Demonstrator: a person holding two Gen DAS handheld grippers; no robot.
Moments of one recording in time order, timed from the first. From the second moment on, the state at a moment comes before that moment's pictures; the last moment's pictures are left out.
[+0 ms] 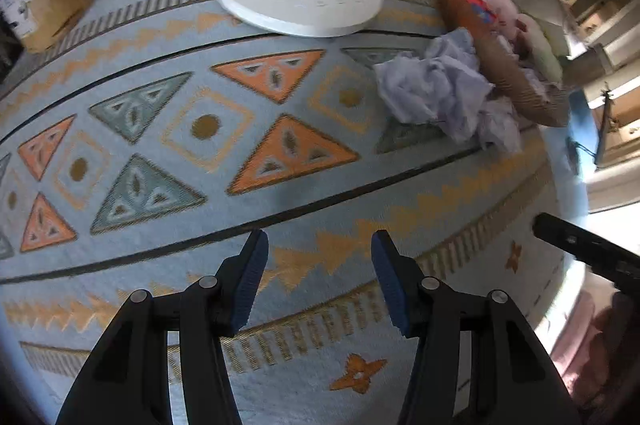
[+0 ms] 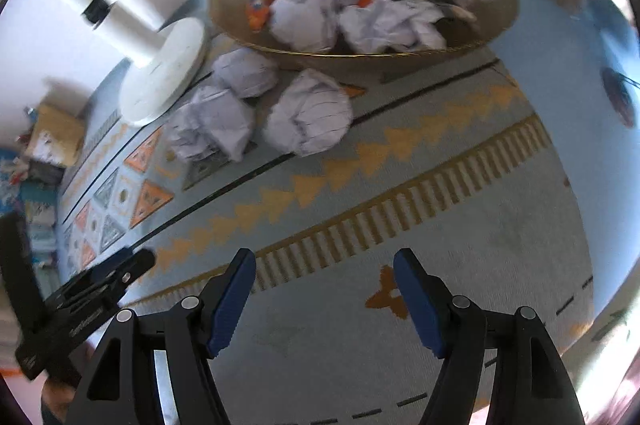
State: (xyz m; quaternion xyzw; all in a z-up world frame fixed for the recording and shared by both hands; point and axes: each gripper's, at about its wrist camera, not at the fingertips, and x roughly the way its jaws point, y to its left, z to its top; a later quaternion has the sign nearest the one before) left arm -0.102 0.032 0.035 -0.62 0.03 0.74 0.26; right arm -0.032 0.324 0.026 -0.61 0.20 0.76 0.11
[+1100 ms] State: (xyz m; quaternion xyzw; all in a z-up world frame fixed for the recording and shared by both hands) left arm -0.157 0.135 0.029 -0.59 0.06 0.71 0.39; right arm -0.101 0.348 -0.011 -0.58 0.23 0.77 0.10
